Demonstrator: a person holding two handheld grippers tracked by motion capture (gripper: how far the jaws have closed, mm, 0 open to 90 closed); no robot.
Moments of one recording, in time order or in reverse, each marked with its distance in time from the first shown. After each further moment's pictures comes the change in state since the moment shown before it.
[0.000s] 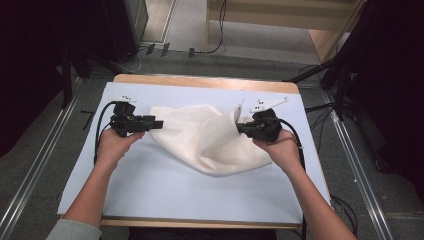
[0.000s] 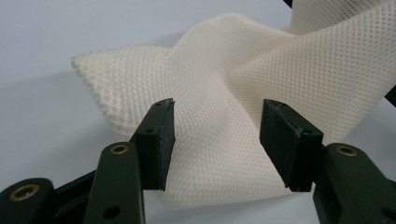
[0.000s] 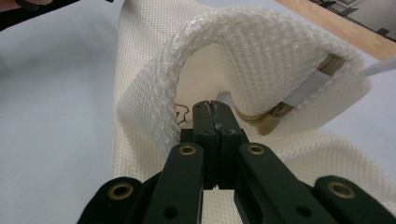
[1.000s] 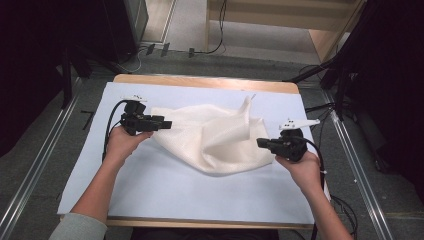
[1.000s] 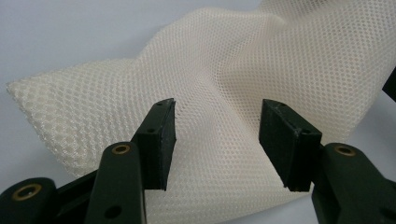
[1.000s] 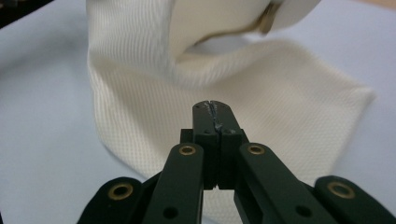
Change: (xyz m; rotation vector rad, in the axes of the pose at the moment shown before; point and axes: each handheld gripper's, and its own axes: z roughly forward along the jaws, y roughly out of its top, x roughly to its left) left arm -0.006 0.007 0.021 0.038 -0.034 0.029; right arm -0.014 -0.062 -0.045 -0.034 -0.086 0.172
